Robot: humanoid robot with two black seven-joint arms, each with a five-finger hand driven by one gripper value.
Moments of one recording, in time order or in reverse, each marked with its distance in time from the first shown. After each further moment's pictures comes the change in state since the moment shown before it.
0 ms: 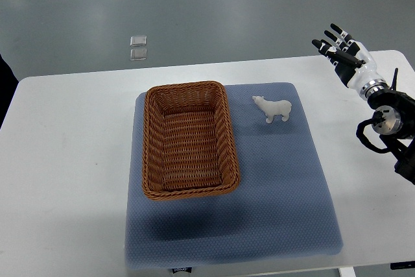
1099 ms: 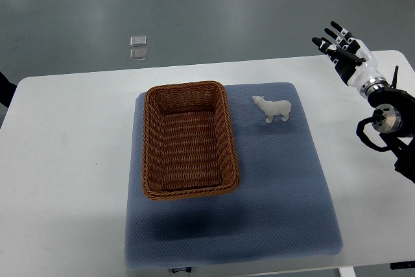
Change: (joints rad) left arm 0.004 0.000 -0.002 0.004 0.000 0.003 -0.005; right arm 0.008 -0.001 -0.002 0.001 0.000 0.000 0.002
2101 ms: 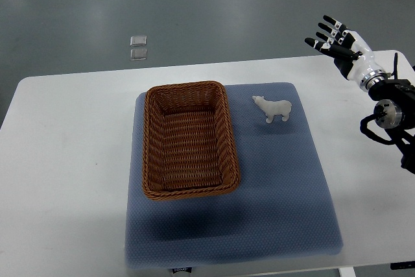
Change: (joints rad) left arm 0.000 0.000 0.000 0.000 0.000 0.000 0.000; right arm 0.028 -0.021 -0.020 0.017 -0.216 0.005 -0.001
